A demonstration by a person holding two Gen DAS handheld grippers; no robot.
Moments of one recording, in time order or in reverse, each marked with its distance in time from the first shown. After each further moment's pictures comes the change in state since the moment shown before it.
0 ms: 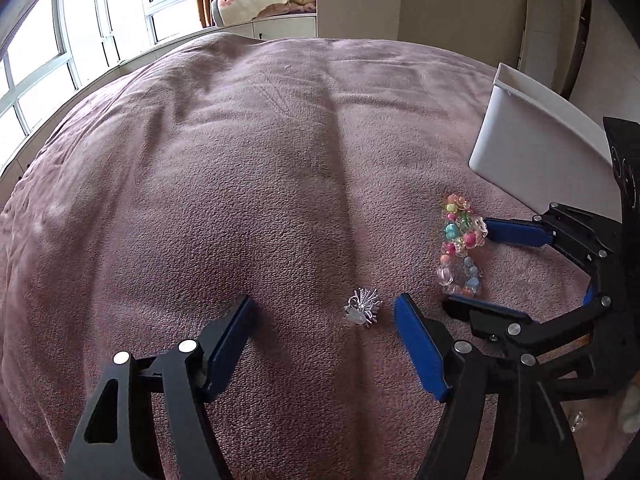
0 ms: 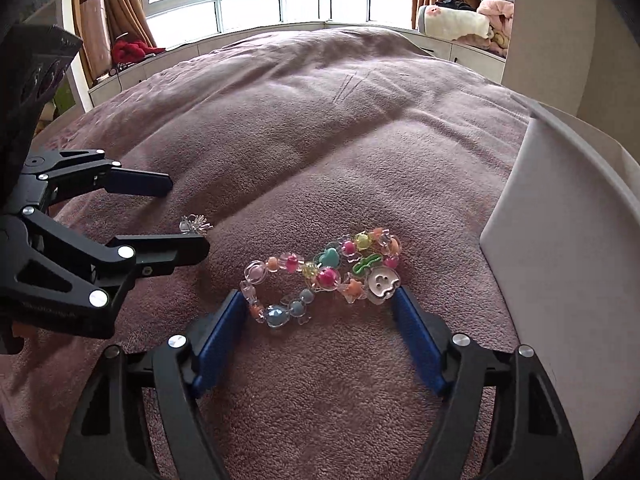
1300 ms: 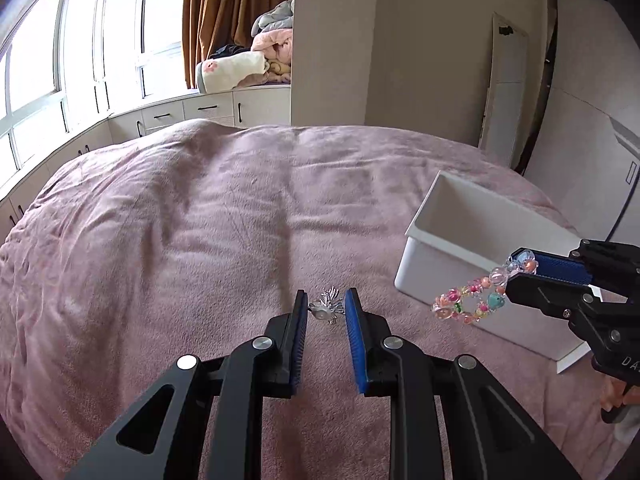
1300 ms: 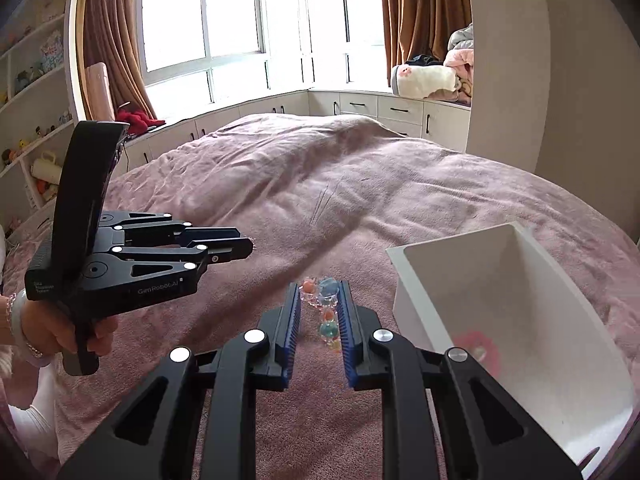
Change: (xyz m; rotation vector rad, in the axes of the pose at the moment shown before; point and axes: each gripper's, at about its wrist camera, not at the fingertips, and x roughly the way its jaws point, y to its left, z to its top) left arm -0.092 -0.033 0.069 0.020 -0.253 -0.101; right arm -0.169 -0.019 0.038 0.060 -0.252 -0.020
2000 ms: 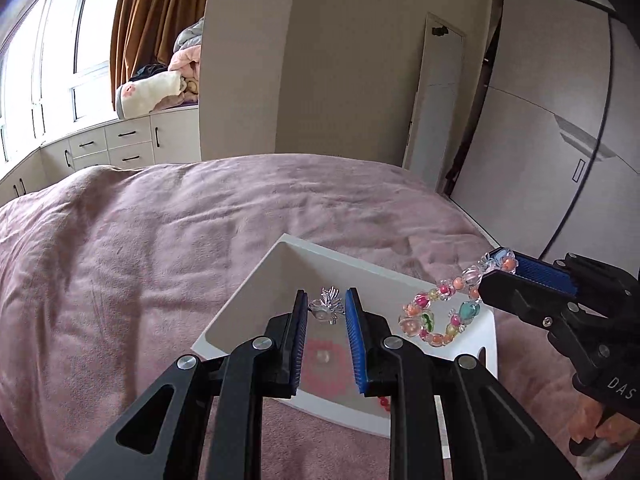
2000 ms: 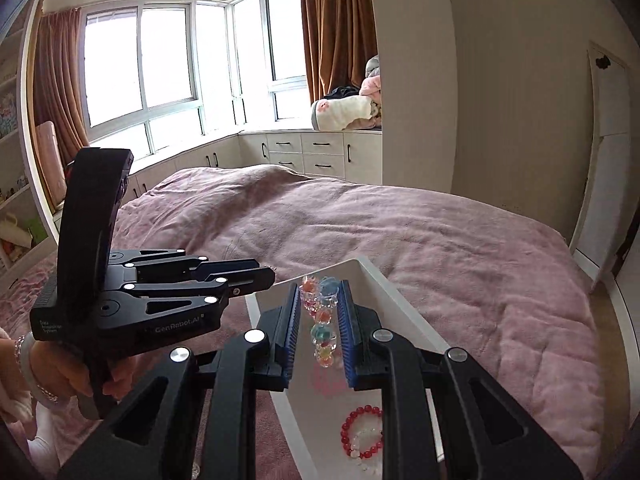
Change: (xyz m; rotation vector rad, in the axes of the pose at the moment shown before) left arm 0.034 -0.160 0.082 0.074 0.013 -0.226; right arm -0.112 -0.117 0.001 0.158 -0.087 -0.205
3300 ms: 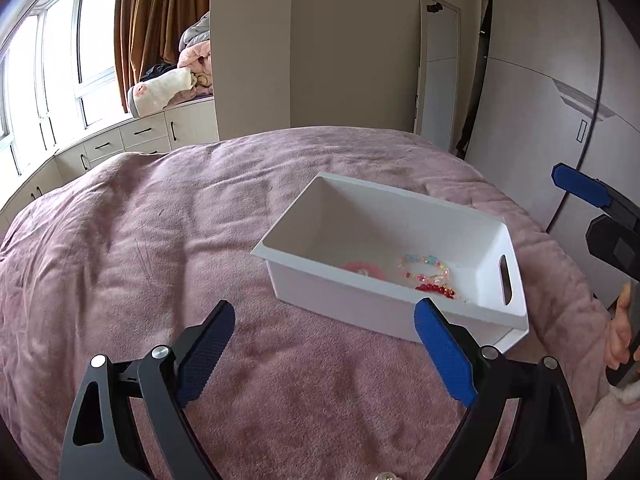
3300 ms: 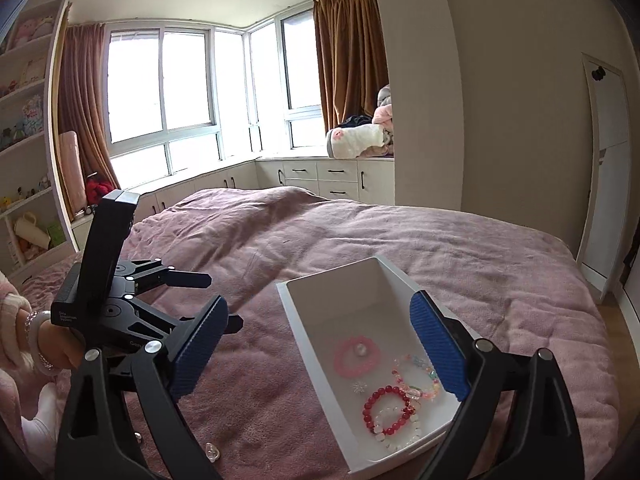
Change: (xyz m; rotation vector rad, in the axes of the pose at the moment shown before) left arm -0.064 0.036 -0.084 0.080 0.039 0.086; right arm -0.050 0.055 -0.042 -0.085 -0.134 0.095
